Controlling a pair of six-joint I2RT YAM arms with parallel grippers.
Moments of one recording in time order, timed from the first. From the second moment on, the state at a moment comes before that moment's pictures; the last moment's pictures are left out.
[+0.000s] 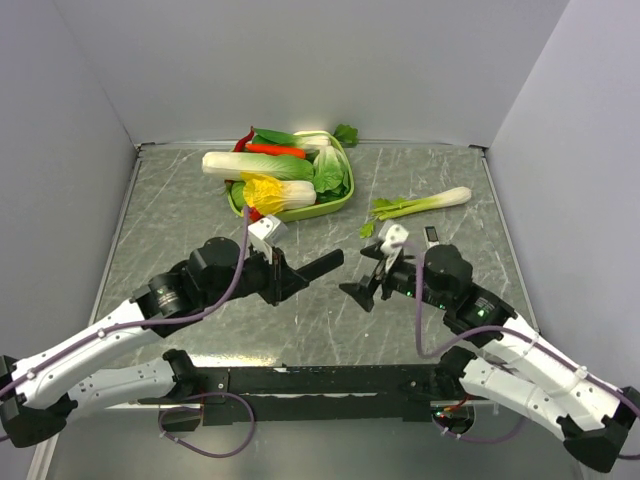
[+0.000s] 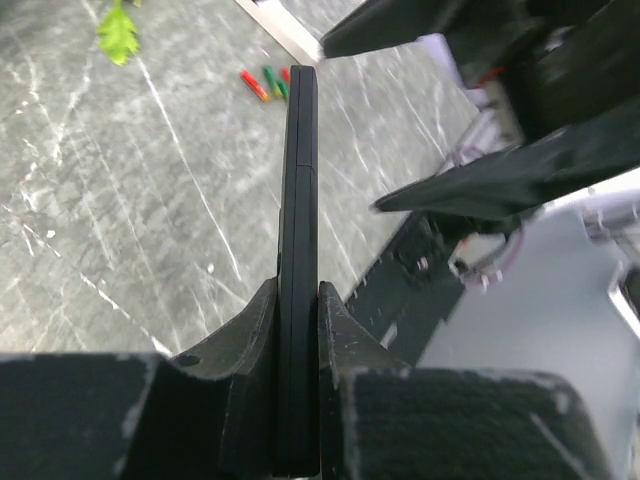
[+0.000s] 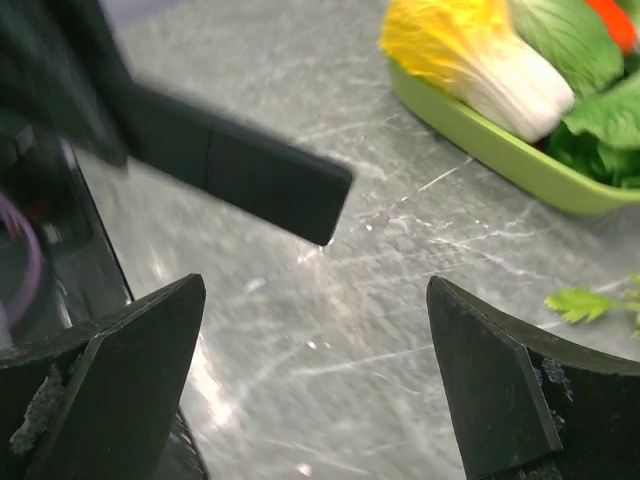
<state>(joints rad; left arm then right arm) -0.98 0.87 0.90 -0.35 0.06 -0.47 0.75 0.70 0.73 -0.23 -0.24 0.01</state>
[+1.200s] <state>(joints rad) -0.88 0.96 1.03 -0.60 0.37 -0.36 1.21 0.90 0.73 -0.19 0.13 -0.64</state>
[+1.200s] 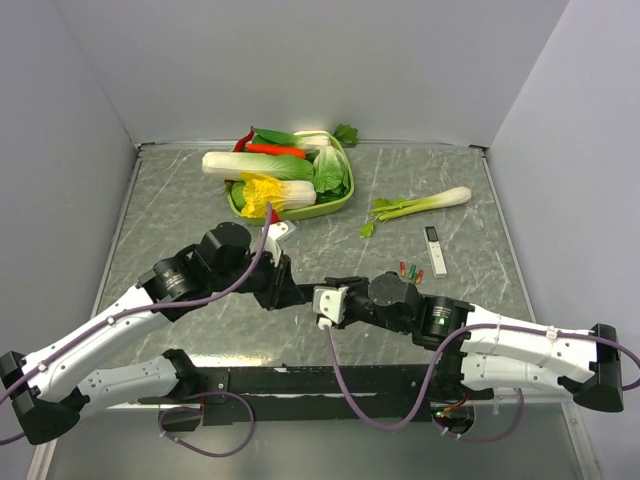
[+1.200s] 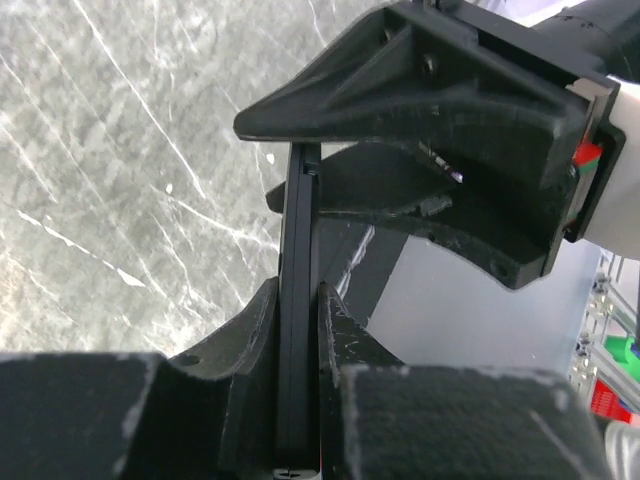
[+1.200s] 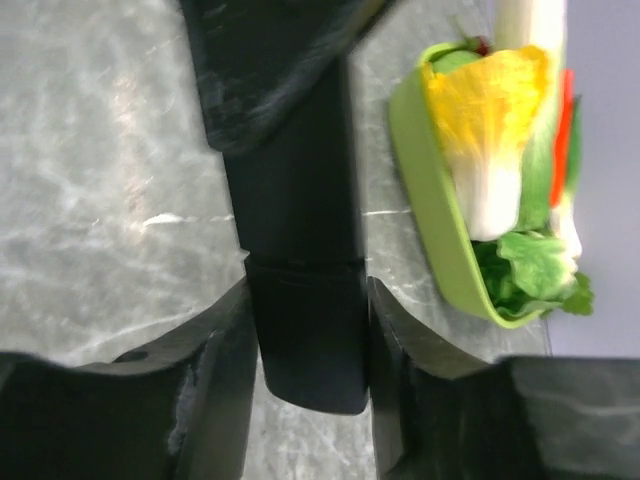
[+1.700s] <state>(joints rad) -0.84 0.76 0.97 -0.44 0.11 -0.46 1.21 0.92 0.71 -0.04 0.20 -0.29</state>
